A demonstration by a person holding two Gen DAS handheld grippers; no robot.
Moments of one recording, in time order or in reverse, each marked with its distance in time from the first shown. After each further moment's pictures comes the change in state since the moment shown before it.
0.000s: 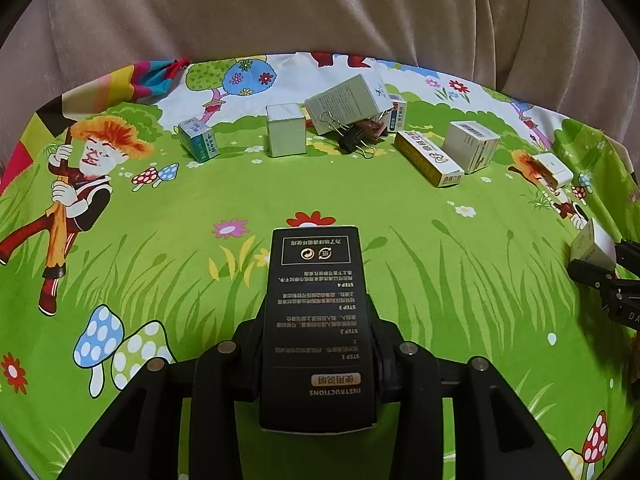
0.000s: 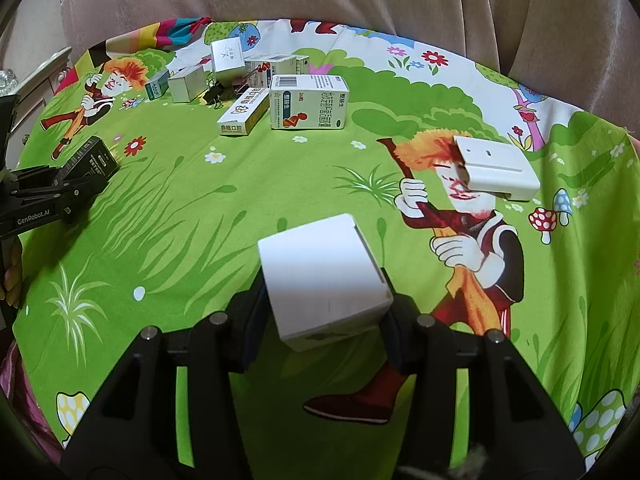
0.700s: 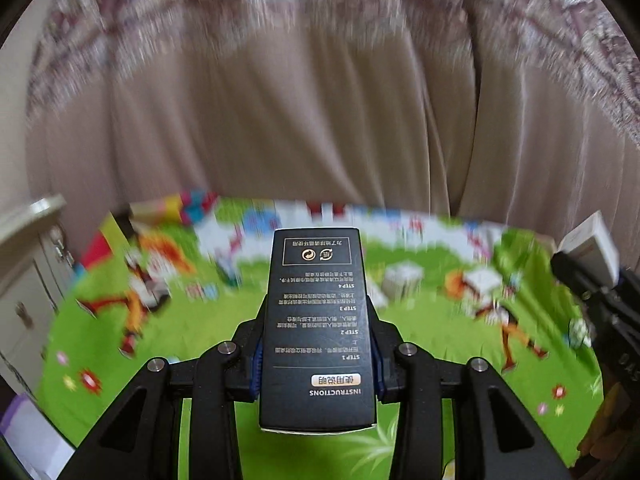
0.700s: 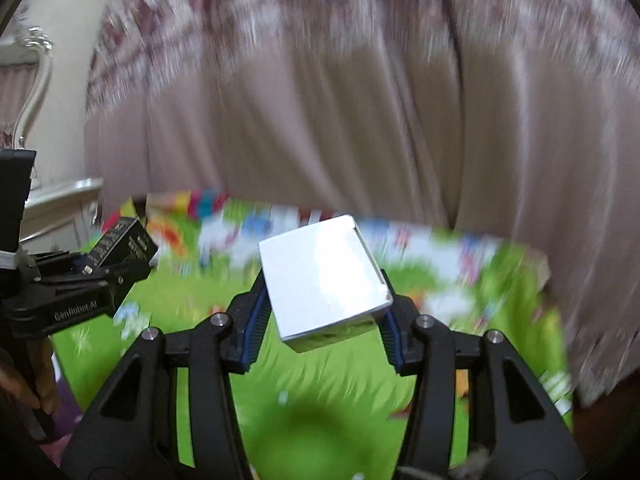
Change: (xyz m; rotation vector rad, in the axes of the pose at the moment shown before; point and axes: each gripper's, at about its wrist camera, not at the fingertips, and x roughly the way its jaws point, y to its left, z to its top) left arm -0.187 -0.032 -0.016 -0.031 -0.509 0.017; right arm -0.192 0.100 -0.015 0.063 -0.684 -0.165
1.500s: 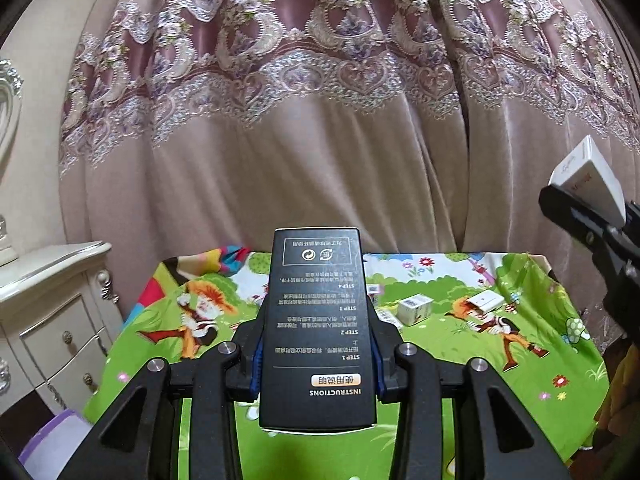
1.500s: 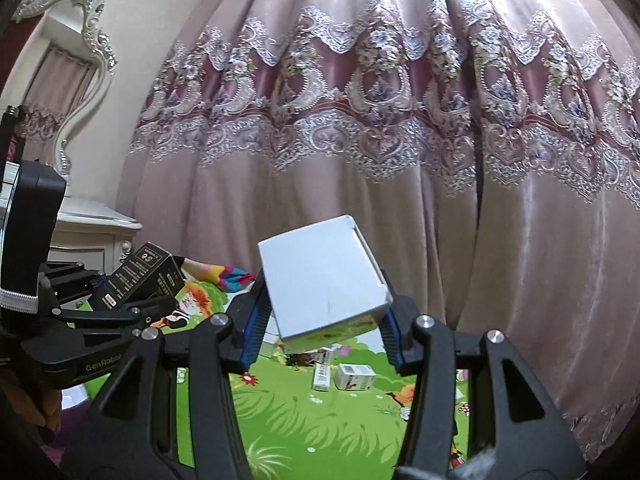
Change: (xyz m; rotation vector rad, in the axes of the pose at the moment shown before) left arm -0.081 0.020 -0.013 0.043 -0.136 0.071; right arm -0.079 0.068 0.026 -0.144 -0.274 0.051
